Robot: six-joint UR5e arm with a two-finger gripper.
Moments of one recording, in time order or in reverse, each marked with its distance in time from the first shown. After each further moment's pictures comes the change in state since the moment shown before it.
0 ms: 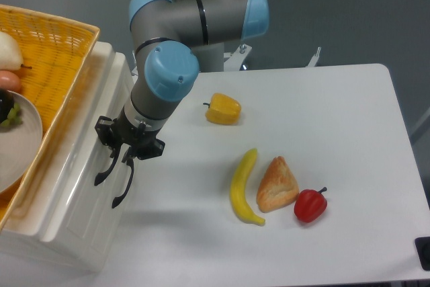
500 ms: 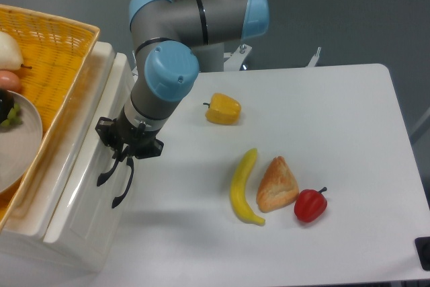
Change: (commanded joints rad) arm 0.002 0.002 0.000 0.000 0.000 -0.003
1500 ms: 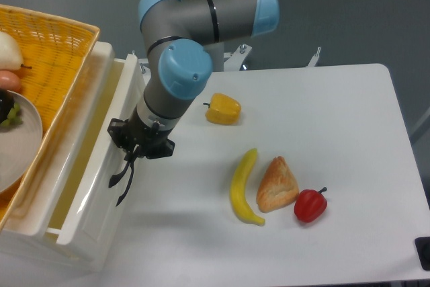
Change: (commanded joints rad) arm 0.058 -0.002 0.000 0.003 0.009 0.024
